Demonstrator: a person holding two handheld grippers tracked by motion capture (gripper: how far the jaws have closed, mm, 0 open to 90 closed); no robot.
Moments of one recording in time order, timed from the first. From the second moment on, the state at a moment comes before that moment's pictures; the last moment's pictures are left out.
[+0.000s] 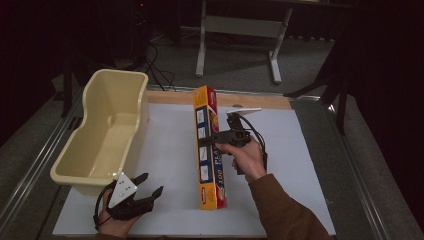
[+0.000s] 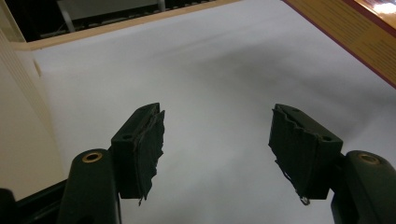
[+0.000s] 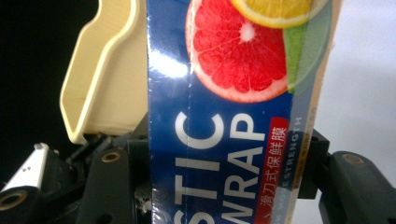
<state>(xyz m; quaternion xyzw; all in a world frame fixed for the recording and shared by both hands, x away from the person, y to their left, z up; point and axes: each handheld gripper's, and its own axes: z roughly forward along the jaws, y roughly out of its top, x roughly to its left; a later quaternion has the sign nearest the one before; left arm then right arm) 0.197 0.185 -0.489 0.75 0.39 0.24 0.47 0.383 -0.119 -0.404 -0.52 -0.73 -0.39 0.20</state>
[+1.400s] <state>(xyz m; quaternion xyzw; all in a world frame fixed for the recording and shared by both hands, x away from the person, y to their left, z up) 0.195 0.184 -0.490 0.75 0.39 0.24 0.48 0.436 -0.054 -0.375 -0.54 -0.68 -0.45 0.22</state>
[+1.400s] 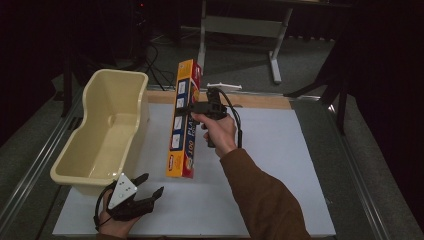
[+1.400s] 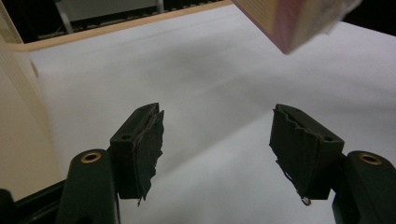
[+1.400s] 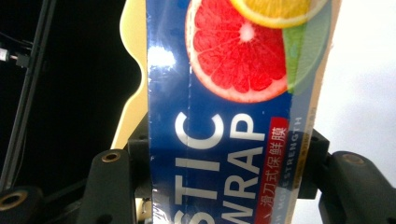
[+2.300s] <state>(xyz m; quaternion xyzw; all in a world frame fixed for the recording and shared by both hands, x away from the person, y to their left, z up) 0.194 0.182 -0.490 0.75 0.38 0.24 0.48 0.445 0.010 -0.359 -0.53 -0.66 -0.47 0.25</state>
